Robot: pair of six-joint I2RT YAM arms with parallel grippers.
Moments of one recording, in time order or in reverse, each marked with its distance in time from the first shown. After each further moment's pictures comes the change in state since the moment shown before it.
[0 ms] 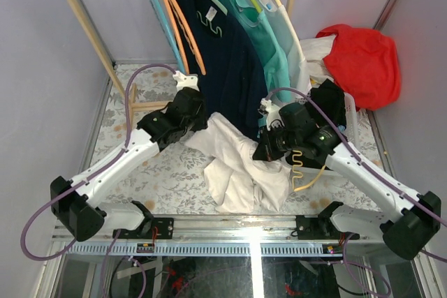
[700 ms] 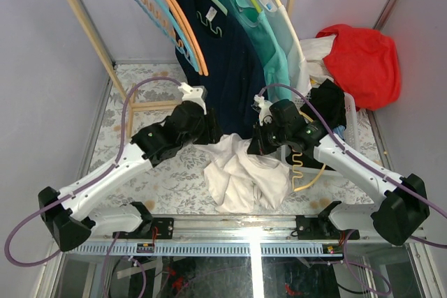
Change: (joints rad) left arm -0.102 -0.108 -0.065 0.021 0.121 -0.087; right arm 0.001 0.152 -0.003 0.108 0.051 0.011
